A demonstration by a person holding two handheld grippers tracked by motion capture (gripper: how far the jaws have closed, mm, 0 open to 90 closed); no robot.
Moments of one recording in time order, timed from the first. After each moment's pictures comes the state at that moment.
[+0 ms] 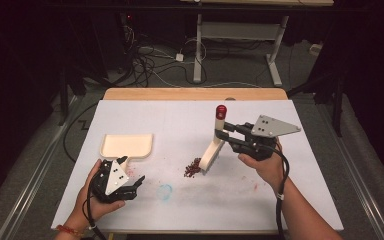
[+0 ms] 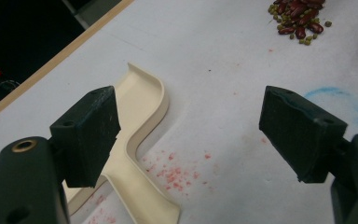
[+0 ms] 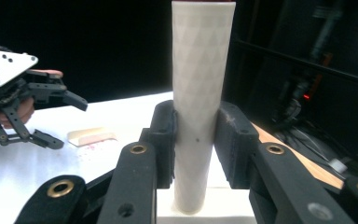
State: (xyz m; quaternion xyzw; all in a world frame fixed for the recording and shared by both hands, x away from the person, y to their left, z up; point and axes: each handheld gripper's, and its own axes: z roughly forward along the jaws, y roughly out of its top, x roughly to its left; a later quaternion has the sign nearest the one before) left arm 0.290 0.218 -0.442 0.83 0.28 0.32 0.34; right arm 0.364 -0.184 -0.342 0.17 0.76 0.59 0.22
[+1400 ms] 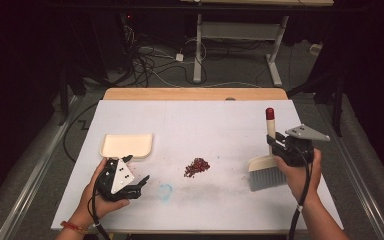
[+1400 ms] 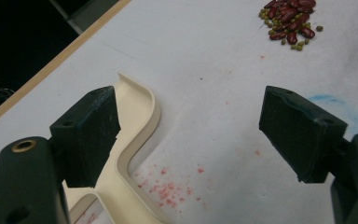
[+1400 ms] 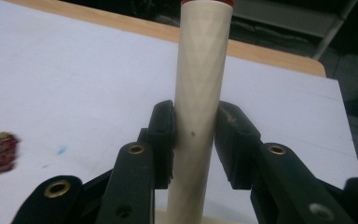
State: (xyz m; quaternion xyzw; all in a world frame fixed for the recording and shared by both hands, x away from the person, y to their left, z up) left arm 0.294 0.208 -0.442 0.84 0.27 0.32 0.34; right arm 0.375 -0.269 -0.385 0.48 0.73 0.38 0.31
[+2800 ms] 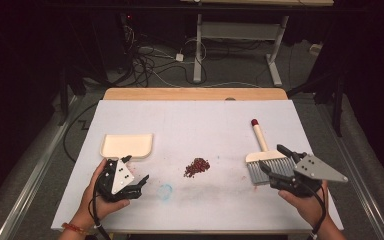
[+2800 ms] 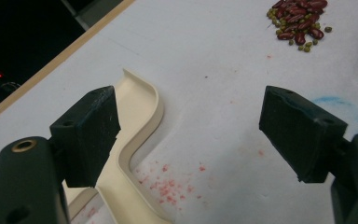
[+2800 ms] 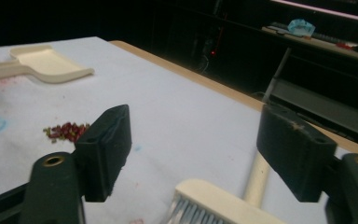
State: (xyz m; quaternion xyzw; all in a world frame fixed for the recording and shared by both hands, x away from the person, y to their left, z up) left arm 0.291 0.207 -0.446 0.83 0.28 0.33 0.34; right arm 0.292 -0.274 -0.398 0.30 0.74 0.50 0.35
